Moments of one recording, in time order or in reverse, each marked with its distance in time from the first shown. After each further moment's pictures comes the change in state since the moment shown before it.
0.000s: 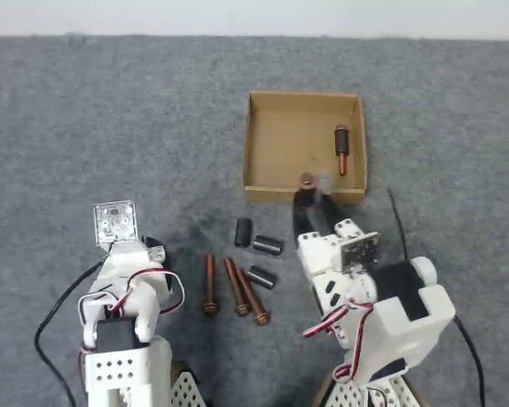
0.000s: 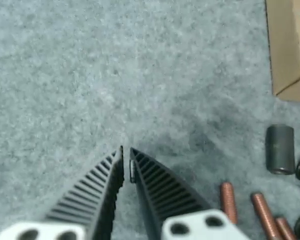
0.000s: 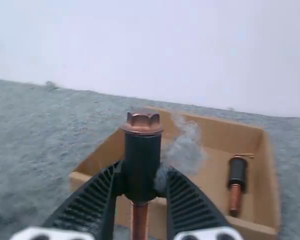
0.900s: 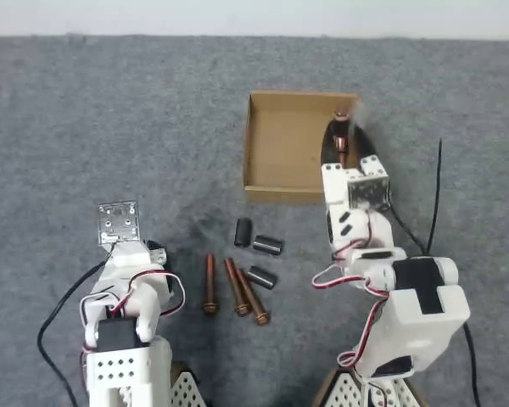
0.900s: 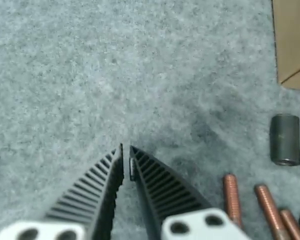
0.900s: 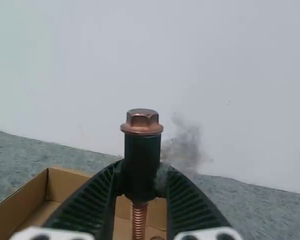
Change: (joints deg) left arm -0.1 0.0 1.5 -0.2 -0.6; right arm 10.9 0.1 -29.3 19.6 8.6
